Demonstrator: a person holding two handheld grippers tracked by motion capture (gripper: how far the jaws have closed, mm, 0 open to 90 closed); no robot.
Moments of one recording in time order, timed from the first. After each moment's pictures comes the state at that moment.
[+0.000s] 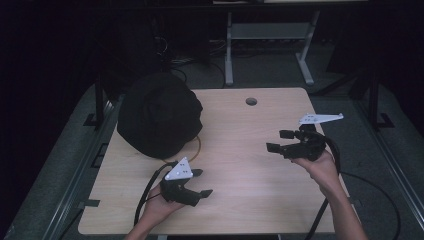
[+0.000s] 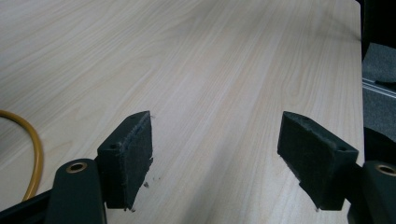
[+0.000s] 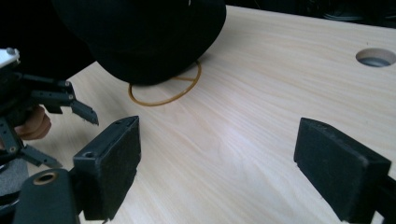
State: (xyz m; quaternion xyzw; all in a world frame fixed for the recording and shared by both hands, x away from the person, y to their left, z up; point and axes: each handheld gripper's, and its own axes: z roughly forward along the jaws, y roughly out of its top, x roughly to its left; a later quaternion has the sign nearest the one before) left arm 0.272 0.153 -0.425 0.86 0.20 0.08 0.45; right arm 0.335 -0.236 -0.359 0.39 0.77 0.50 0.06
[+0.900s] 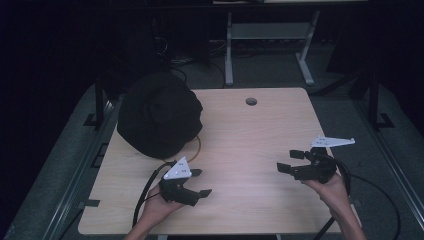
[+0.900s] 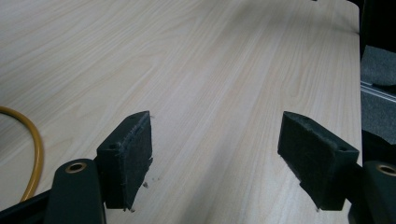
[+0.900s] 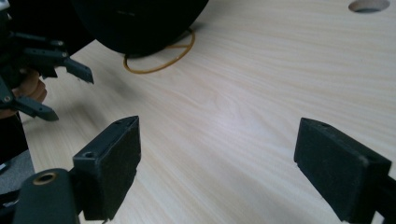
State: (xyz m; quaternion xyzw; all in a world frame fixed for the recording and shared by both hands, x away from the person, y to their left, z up) left arm 0.273 0.155 -0.425 0.86 0.21 0.08 0.45; right arm 0.295 -0.263 -0.400 0.41 0.77 0.49 0.05
